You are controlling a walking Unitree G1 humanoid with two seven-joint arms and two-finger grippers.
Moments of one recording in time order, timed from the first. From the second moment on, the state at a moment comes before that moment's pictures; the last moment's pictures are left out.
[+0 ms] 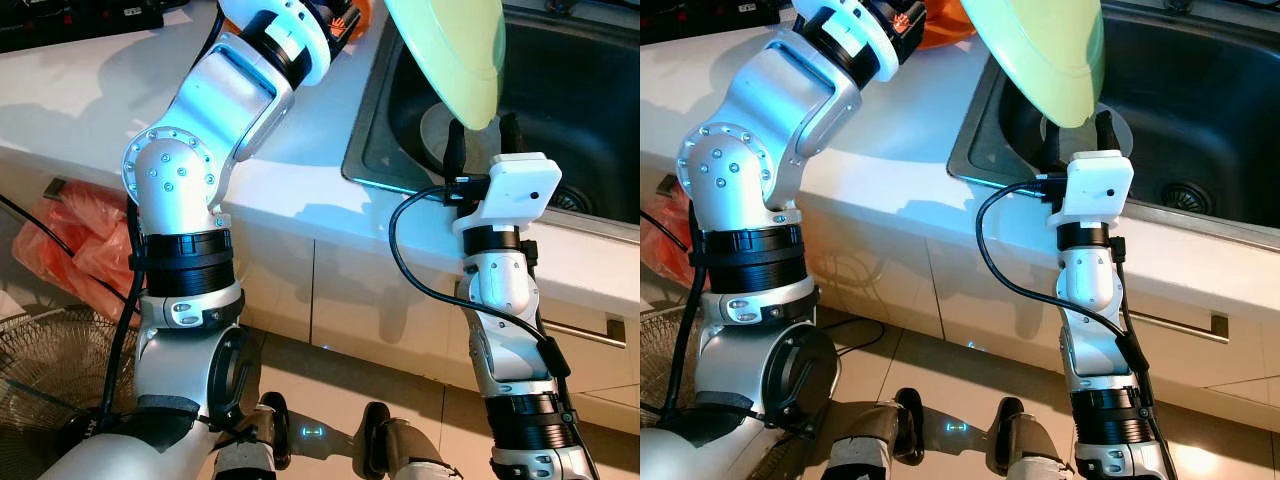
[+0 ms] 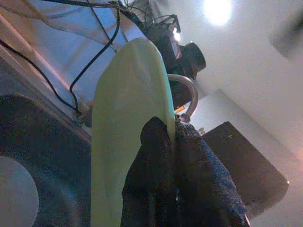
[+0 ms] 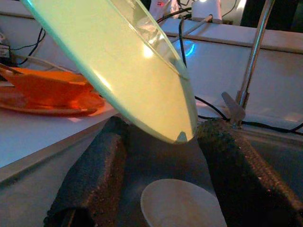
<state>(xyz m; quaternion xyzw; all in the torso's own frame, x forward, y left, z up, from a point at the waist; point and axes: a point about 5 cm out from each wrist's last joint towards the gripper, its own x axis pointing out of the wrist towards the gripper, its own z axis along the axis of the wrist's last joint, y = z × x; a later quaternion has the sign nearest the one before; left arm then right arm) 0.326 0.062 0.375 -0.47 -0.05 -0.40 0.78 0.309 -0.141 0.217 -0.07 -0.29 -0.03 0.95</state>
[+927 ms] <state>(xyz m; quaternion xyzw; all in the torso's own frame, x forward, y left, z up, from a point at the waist) 0.326 0.054 0.364 -0.46 -0.02 -0.41 0.79 0.309 -0.141 0.217 -0.07 -0.29 -0.03 0.95</state>
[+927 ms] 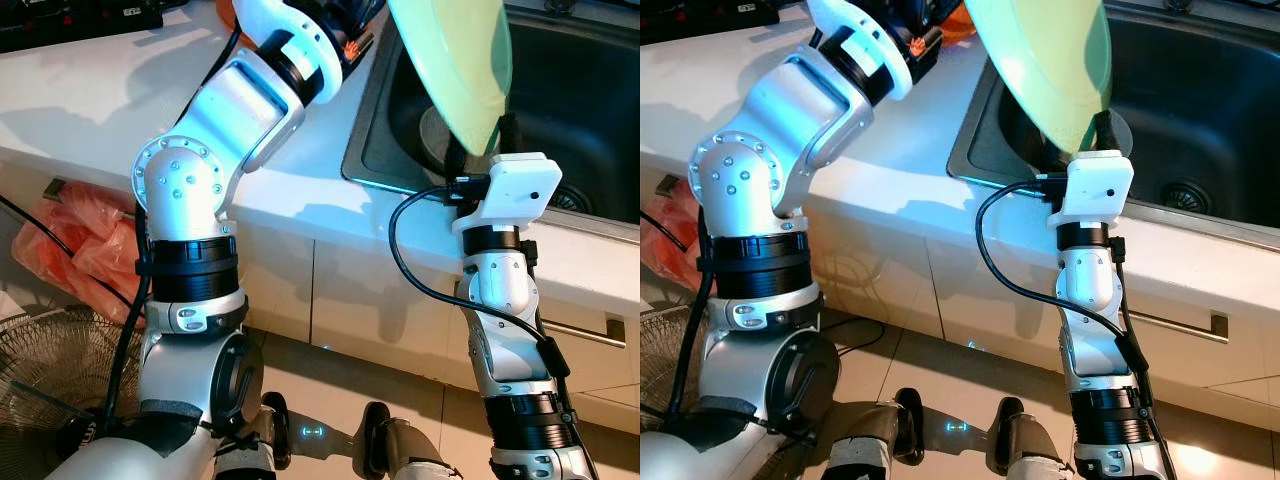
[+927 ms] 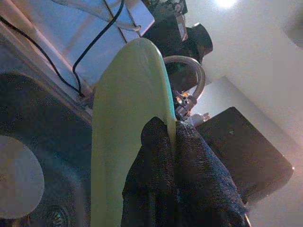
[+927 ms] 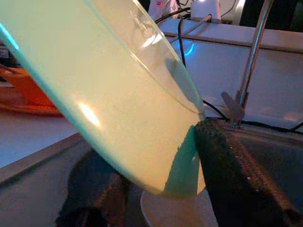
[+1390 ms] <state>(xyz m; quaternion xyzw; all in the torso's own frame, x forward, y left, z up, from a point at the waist) 0.328 0.055 0.359 -0.46 -0.01 -0.40 0.79 0.309 -0.141 0.217 -0.07 -0.29 -0.03 0.95</state>
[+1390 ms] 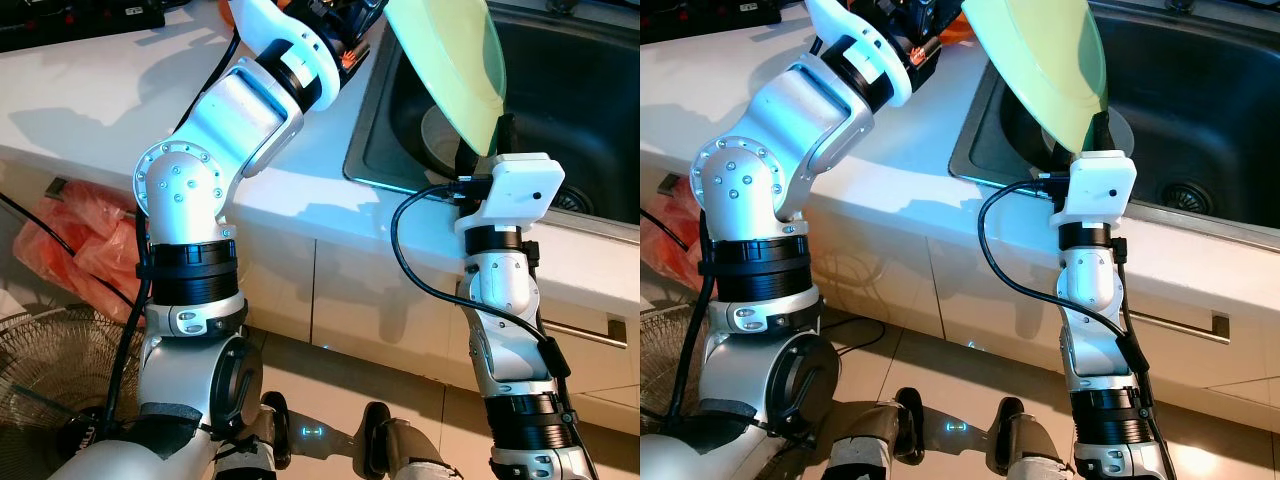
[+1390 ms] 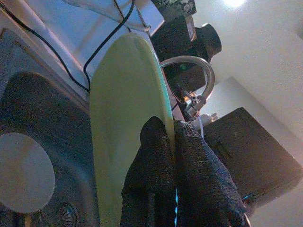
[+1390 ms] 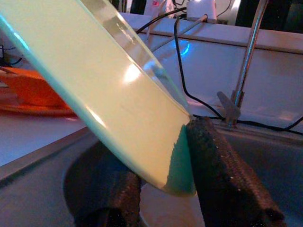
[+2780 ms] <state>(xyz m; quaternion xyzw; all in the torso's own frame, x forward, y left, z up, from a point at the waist) 0.322 0.068 0.390 -0.25 -0.13 -0.42 0.86 0.314 -0.154 0.216 -0.01 -0.27 -0.09 0.96</state>
